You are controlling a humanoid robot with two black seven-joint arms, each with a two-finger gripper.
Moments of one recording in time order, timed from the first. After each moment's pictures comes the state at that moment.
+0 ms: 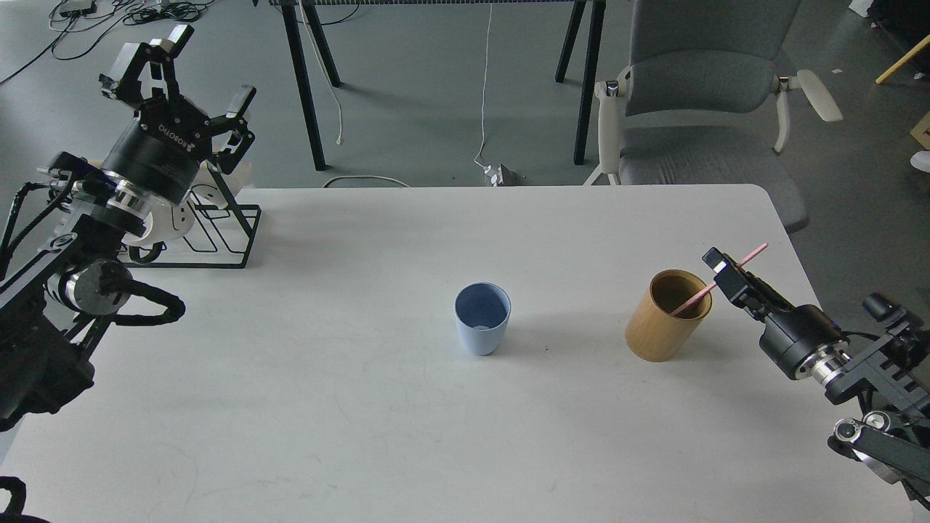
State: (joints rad) left arm -0.60 0.48 -0.94 -0.91 0.41 -0.49 -0.49; right arm 0.45 -0.75 0.29 1.17 -1.06 -0.49 0.49
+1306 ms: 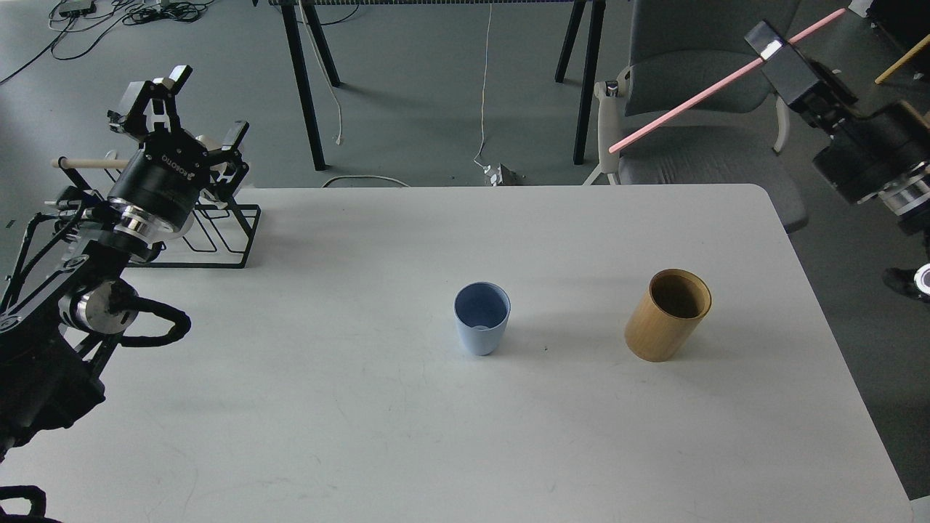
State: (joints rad) left arm -0.59 0.41 -0.93 -0.74 0.41 -0.49 -0.49; right arm 1.07 -0.94 0.08 1.48 -1.01 -0.49 0.49
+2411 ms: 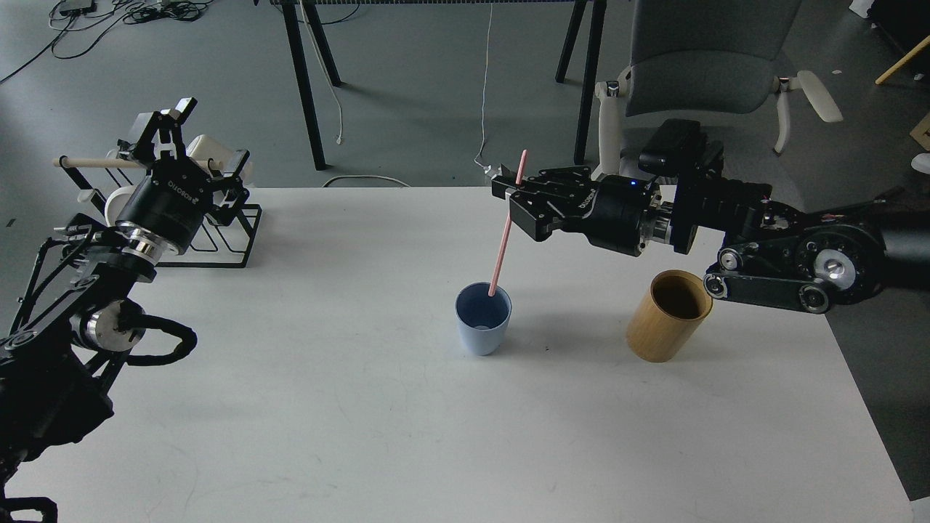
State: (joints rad) left arm -0.56 0.39 -0.93 -0.70 0.41 -0.49 -0.49; right arm 1.45 -0.41 -0.60 1.20 -1.03 -0.49 0.49
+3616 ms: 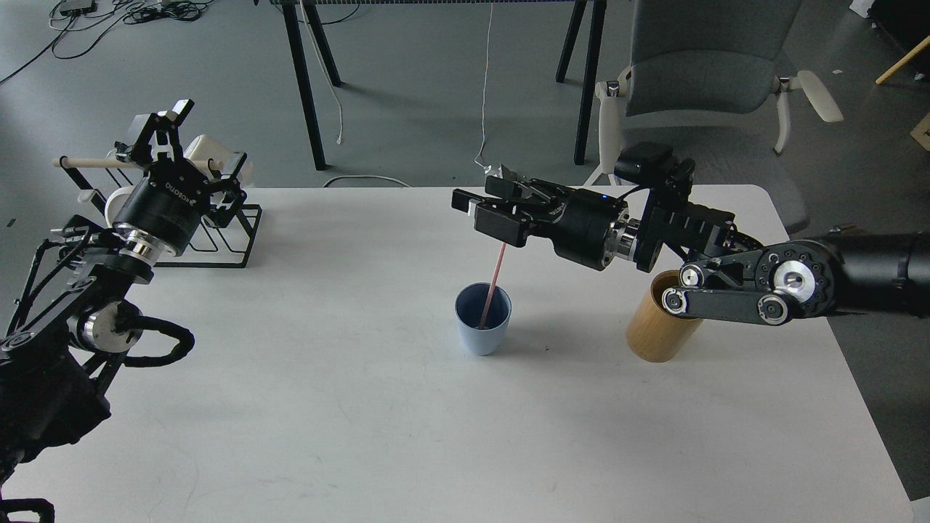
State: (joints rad) left arm -0.57 0.39 -0.94 -0.70 0.41 -0.49 -0.49; right arm 1.37 -0.40 -0.42 1.26 -0.76 -0.49 0.49
